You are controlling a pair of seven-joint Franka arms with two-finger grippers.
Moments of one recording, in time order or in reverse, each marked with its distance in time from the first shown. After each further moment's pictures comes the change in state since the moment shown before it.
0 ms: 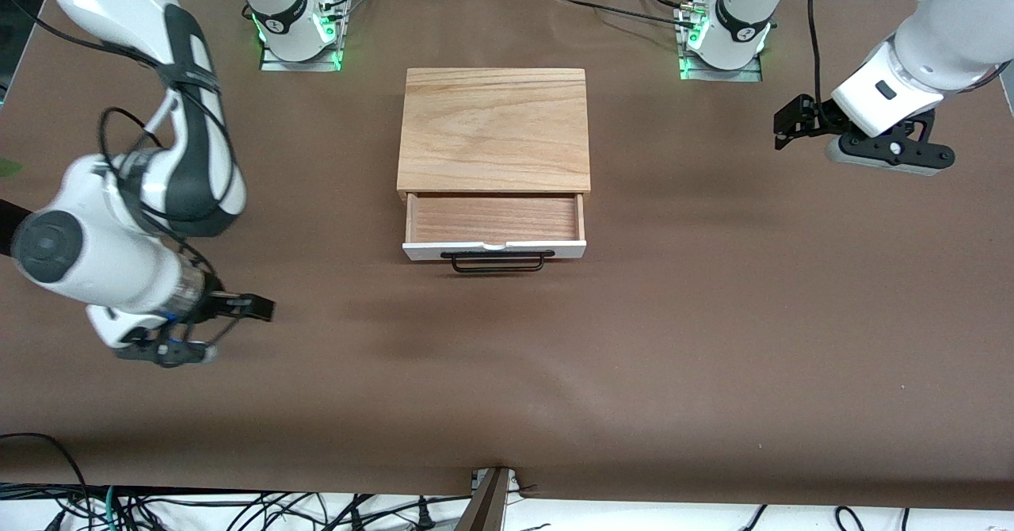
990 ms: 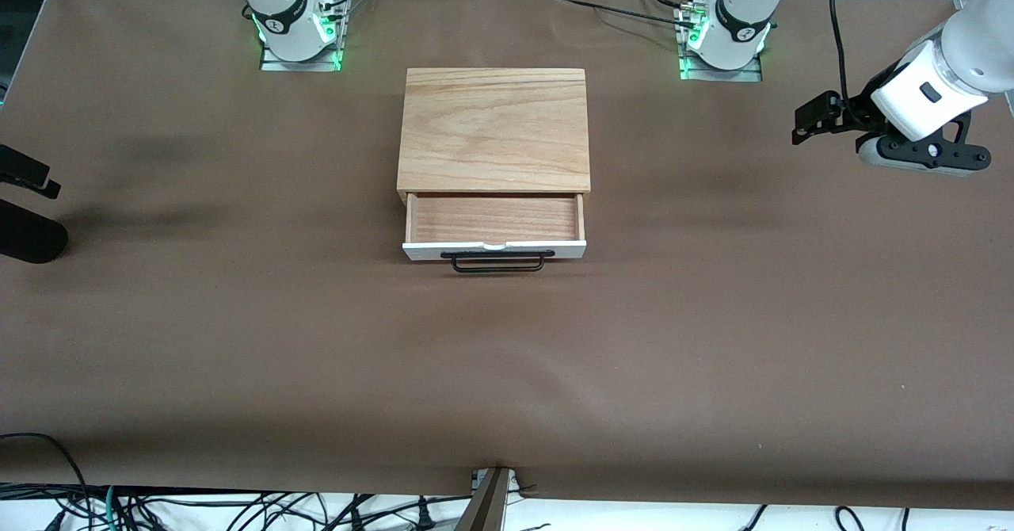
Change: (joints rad) left arm 0.034 0.033 0.023 0.065 -0.062 -0.069 -0.002; right arm -0.319 -0.437 0.140 -0.178 -0.163 -0.271 -0.233
